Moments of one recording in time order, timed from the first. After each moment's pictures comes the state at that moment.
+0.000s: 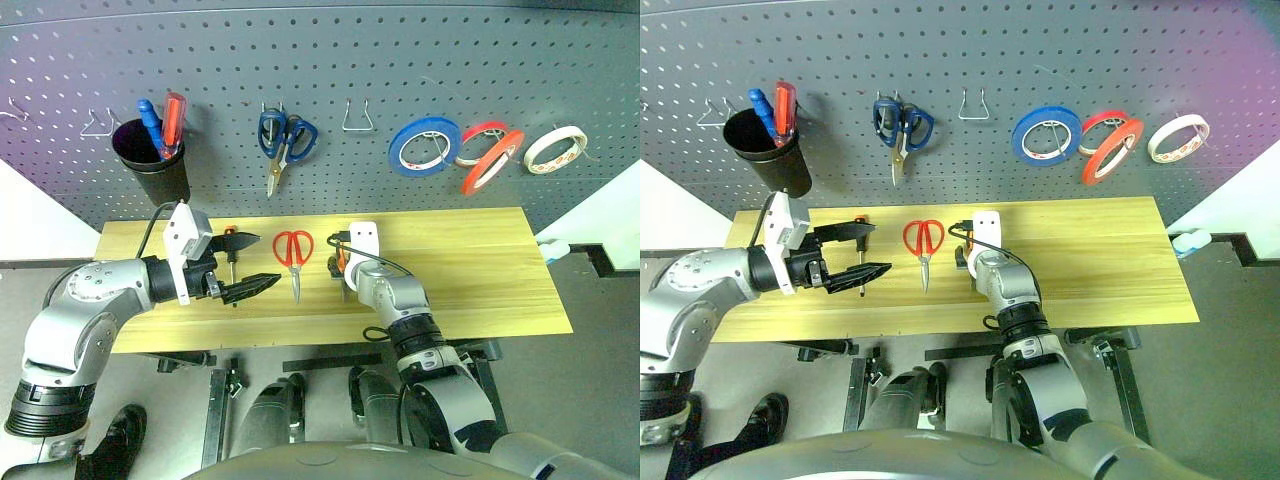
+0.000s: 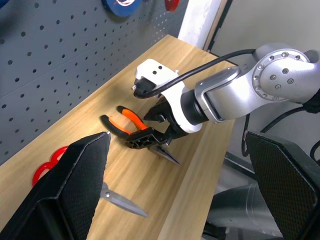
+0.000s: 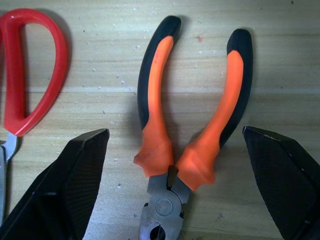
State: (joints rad) left arm -0.22 0.73 0.13 -0.34 -0.62 0.61 -0.97; right arm -0.67 0.12 -0.03 0.53 0.13 0.73 -0.18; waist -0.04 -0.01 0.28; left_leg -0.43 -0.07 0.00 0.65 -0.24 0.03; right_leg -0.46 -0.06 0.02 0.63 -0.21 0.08
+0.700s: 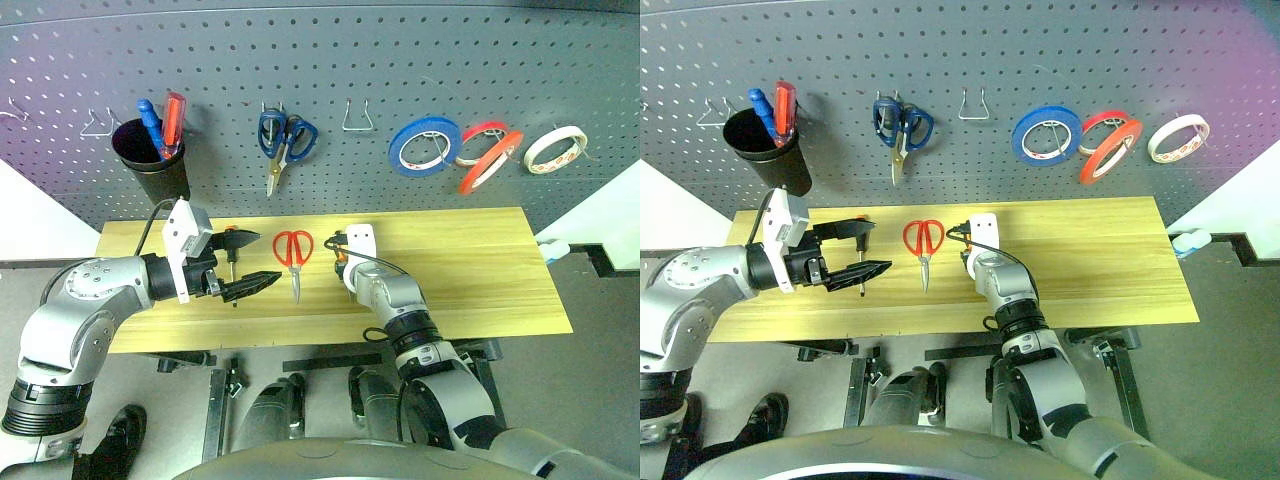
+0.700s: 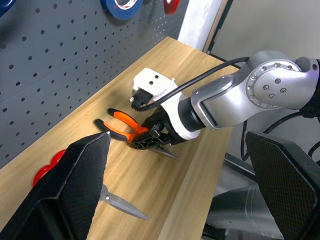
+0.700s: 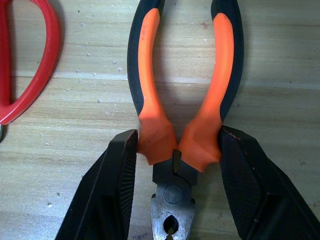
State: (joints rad) left arm -0.23 0.74 0.13 -0.36 -0.65 0.63 -0.95; right arm -0.69 0.12 -0.03 0.59 0.10 0.71 -0.16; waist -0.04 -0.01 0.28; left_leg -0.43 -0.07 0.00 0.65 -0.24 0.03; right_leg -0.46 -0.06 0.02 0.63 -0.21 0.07
